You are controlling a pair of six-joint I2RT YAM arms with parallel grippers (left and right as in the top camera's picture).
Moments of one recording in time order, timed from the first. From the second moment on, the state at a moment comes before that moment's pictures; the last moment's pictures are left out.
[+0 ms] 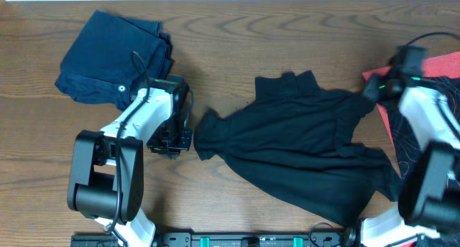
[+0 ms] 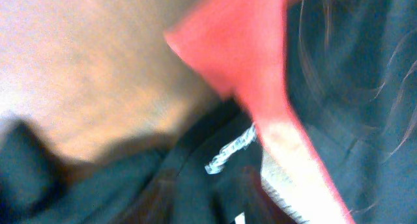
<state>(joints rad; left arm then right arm) -0.21 1.82 1.12 -1.17 0.02 -0.12 -0.25 1.72 1.16 -0.49 -0.07 0.29</state>
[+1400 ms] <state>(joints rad) -0.31 1.85 1.12 -0.90 0.25 -0.04 -0.10 1.77 1.18 -0.50 -0.39 0.23</state>
